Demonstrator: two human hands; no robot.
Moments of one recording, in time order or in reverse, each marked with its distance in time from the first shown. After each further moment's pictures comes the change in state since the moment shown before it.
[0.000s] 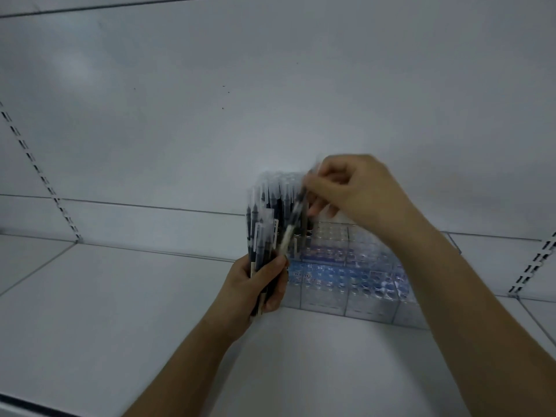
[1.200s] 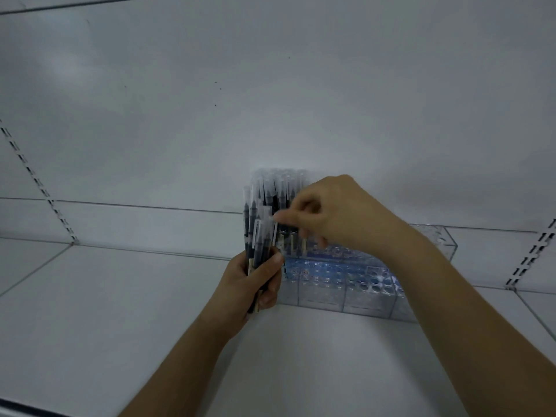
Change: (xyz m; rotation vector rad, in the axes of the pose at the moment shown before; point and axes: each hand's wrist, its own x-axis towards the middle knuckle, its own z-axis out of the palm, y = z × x) left_hand 0.001 0.001 -0.001 -0.024 -0.024 -0.015; right_hand -0.002 0.007 0.013 -0.460 -0.243 -0.078
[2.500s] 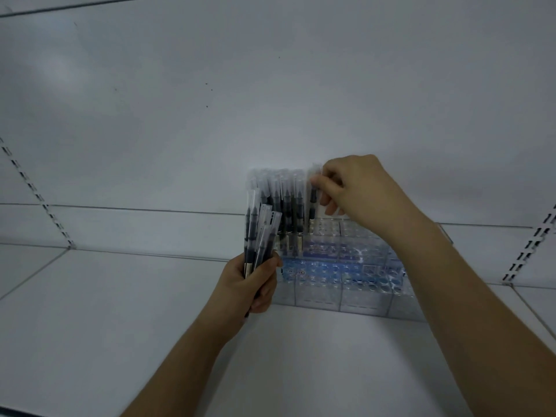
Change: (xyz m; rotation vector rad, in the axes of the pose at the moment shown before) left_hand -0.001 0.002 0.005 0.079 0.068 -0.047; right_hand 0.011 0.037 -0.015 -0.119 0.271 0.038
